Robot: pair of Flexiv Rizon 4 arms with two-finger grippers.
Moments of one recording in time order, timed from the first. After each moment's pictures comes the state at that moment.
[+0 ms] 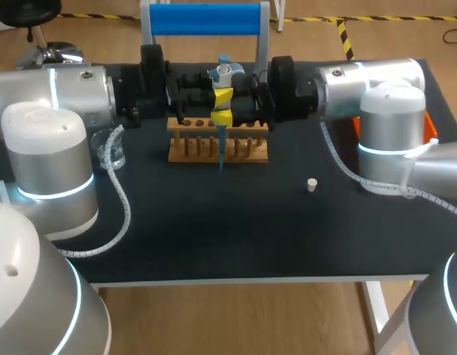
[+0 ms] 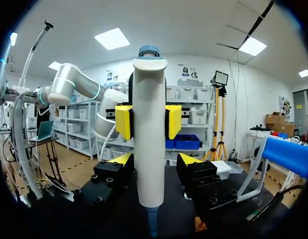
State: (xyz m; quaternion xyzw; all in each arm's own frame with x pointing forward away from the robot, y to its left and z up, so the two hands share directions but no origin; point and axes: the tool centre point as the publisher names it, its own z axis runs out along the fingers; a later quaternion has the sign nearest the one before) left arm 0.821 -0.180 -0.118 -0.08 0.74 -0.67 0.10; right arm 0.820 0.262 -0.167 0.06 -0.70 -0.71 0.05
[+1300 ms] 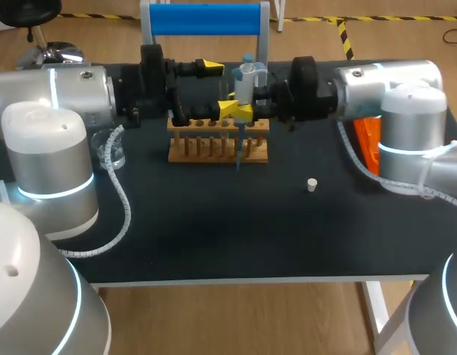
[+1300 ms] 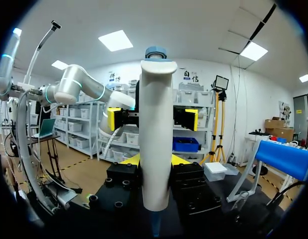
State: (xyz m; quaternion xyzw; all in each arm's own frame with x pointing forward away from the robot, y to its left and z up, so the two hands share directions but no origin) left arm 0.821 -0.180 -0.118 -0.08 0.73 -0.67 0.10; right arm 0.824 0.219 -0.167 0.08 -0.69 -0.72 0.04
